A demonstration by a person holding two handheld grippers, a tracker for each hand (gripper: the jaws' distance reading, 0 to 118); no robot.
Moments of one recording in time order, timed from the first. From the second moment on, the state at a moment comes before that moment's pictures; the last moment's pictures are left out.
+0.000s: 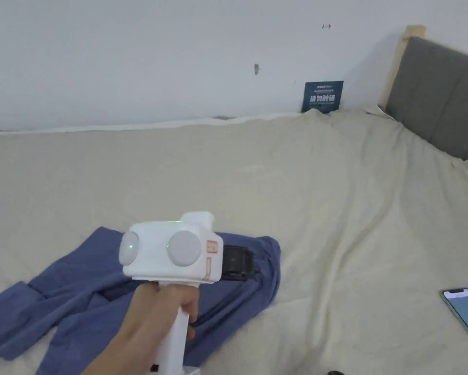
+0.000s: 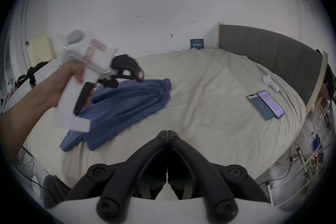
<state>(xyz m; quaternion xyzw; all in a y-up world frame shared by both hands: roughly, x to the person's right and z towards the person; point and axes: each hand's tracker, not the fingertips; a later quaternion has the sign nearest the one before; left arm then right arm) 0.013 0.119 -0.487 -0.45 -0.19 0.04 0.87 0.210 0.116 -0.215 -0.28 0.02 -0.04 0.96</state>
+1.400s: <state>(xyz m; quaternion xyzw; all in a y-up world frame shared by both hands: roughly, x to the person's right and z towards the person) -0.220 0.014 -0.304 -0.50 0.04 0.03 0.86 0.112 0.103 -0.238 -0.29 0.11 0.02 0.95</state>
